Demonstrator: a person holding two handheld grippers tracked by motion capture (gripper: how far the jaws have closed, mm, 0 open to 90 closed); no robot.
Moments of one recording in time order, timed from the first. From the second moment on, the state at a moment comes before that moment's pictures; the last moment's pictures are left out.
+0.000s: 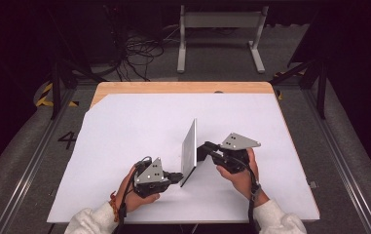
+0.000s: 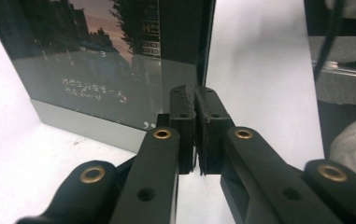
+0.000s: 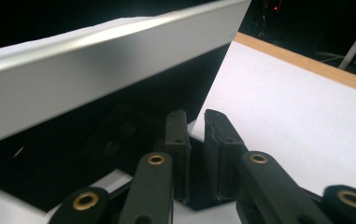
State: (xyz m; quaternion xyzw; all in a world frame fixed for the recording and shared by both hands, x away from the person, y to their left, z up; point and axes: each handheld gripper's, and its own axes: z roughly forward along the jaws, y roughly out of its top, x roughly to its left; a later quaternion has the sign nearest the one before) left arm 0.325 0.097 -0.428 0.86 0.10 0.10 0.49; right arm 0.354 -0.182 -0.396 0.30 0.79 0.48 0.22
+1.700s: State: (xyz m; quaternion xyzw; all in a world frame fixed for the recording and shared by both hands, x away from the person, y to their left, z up) left arm 0.325 0.075 -0.441 0.86 0.08 0.08 0.49; right arm 0.289 -0.169 -0.406 0.25 0.82 0.49 0.17
